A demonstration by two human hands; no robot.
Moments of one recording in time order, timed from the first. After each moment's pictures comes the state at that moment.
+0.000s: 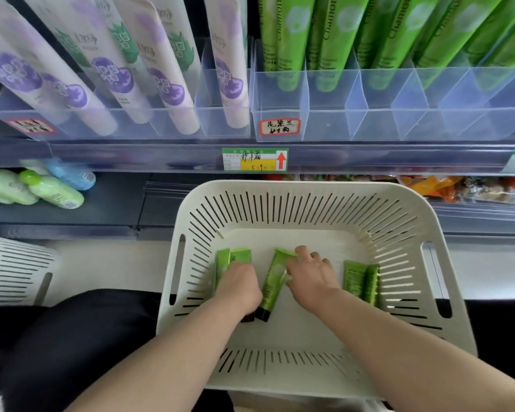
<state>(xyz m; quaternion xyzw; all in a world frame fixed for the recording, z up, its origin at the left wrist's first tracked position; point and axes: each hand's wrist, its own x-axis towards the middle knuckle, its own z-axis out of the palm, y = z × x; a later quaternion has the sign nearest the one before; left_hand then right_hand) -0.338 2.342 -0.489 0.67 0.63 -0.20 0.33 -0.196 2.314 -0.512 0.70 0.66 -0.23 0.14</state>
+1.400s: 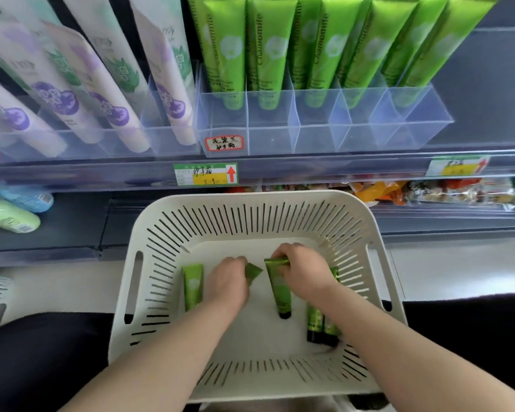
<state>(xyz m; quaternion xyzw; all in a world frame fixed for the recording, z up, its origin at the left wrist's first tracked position) -0.299 2.347 -0.511 0.77 0.58 -0.07 0.25 -0.146 2.312 -0.452 0.76 0.56 -0.33 -0.05</state>
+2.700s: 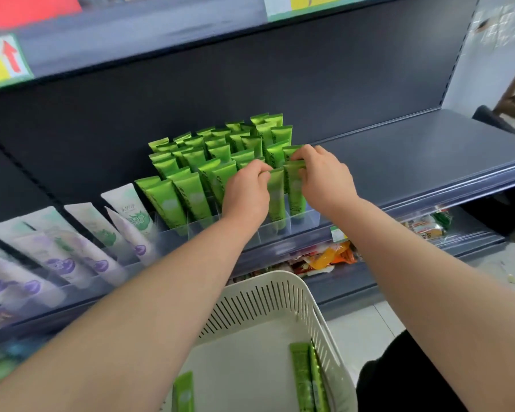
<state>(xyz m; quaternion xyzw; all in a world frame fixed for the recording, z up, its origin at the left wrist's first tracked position) -0.106 2.425 -0.229 0.81 0.44 0.32 0.22 0.023 2.365 -0.234 0.80 0.53 0.05 -0.29</state>
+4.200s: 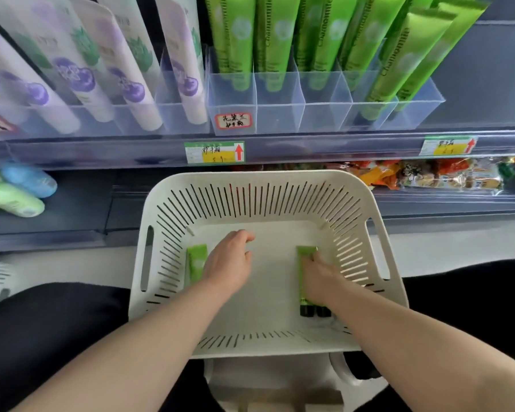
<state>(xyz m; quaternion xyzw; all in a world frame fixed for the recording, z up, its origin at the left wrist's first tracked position) -0.313 2.337 -0.476 0.77 0.55 0.04 0.31 -0.140 2.264 -0.490 0.71 0.57 -0.32 0.26</state>
